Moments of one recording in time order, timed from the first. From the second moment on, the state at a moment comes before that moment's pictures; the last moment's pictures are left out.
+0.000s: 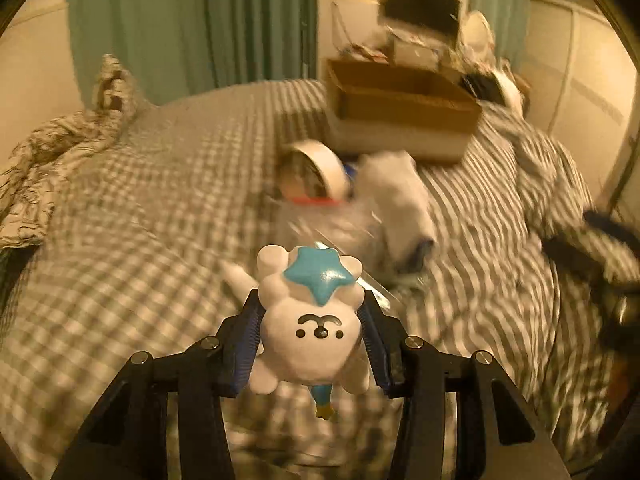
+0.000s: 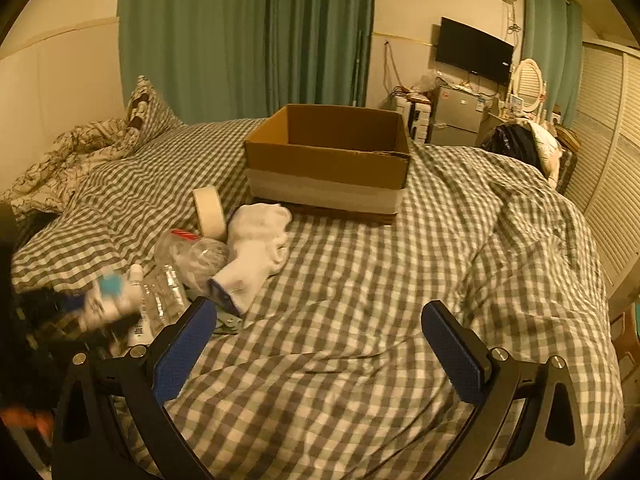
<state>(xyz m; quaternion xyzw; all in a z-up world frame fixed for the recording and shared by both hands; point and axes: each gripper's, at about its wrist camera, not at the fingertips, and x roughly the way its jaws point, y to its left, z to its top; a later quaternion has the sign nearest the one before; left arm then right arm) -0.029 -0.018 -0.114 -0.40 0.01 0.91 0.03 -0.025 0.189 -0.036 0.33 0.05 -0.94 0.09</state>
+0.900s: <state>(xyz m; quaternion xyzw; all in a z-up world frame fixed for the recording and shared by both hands) -0.044 -0.129 -0.101 -0.39 -0.09 0.91 -0.03 -0.080 -0.013 -0.147 0.45 0.14 -0.84 0.28</state>
